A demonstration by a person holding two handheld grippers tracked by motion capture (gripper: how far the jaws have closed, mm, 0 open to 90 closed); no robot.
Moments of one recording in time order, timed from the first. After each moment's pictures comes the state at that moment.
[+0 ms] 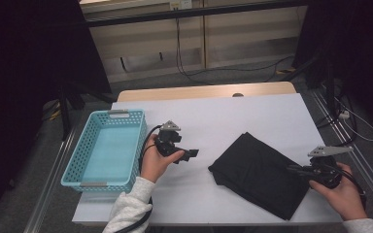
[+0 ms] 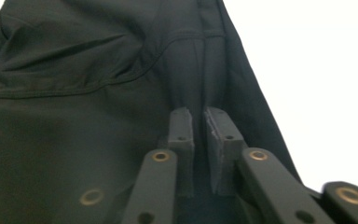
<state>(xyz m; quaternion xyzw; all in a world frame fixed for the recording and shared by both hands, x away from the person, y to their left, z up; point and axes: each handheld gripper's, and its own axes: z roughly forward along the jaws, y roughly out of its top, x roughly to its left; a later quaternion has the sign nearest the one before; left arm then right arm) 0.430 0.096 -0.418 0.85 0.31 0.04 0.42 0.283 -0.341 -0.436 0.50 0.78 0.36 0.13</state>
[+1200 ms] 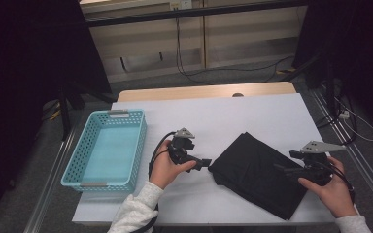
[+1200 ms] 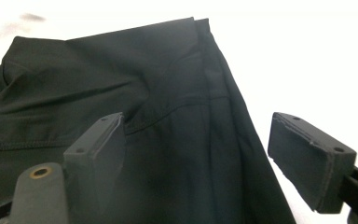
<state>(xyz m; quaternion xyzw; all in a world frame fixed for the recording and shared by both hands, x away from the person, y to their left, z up) 0.410 0.063 -0.428 0.87 0.28 0.00 0.41 0.297 -0.323 -0.434 0.47 0.76 0.40 0.19</state>
